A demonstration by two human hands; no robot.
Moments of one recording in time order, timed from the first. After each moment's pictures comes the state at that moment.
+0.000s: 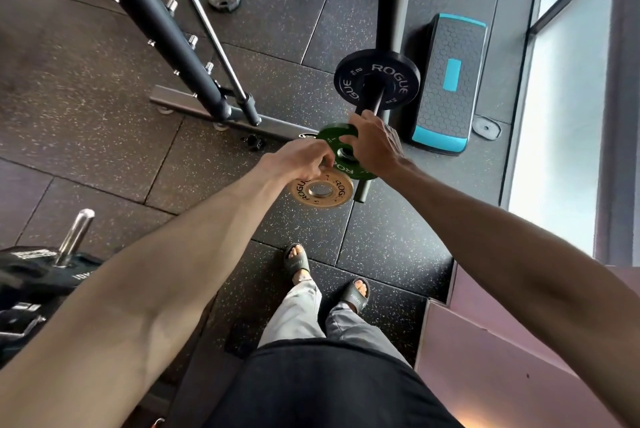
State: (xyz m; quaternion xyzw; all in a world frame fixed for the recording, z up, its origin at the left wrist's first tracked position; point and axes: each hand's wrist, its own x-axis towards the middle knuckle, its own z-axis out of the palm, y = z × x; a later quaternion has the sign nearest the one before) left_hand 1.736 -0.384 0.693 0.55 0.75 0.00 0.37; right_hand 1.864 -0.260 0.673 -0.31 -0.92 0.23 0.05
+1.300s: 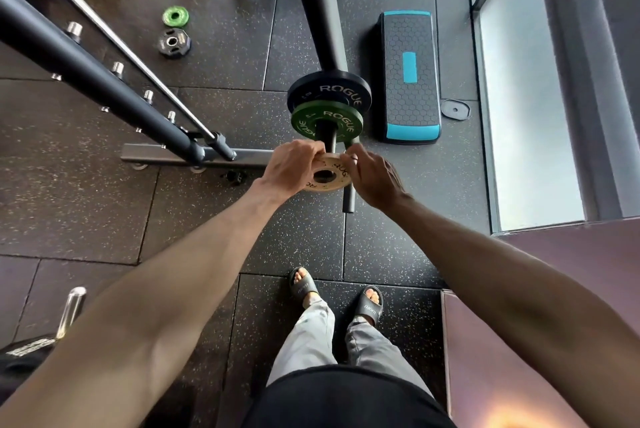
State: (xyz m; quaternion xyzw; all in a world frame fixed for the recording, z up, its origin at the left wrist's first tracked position) left_hand 1.747 -0.330 0.690 0.65 0.73 0.14 0.18; right_hand 1.926 -0.252 0.643 -0.34 -0.88 0.28 0.18
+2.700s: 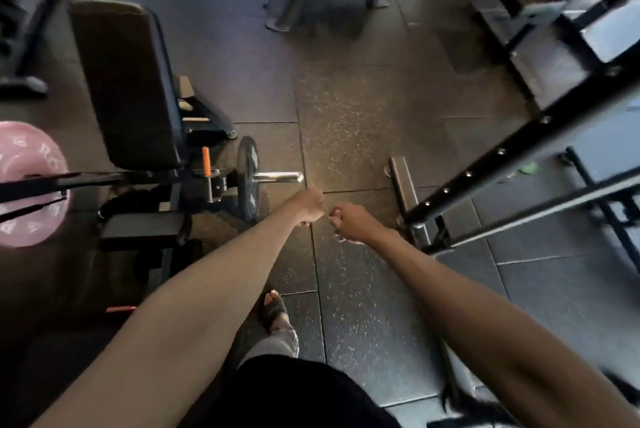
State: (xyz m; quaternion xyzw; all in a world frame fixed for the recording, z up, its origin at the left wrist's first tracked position) left_hand 1.491 -0.833 0.666 -0.07 0.89 0.33 0.30; right_hand 1.485 -0.680 0.678 0.18 -0.91 0.17 -0.32
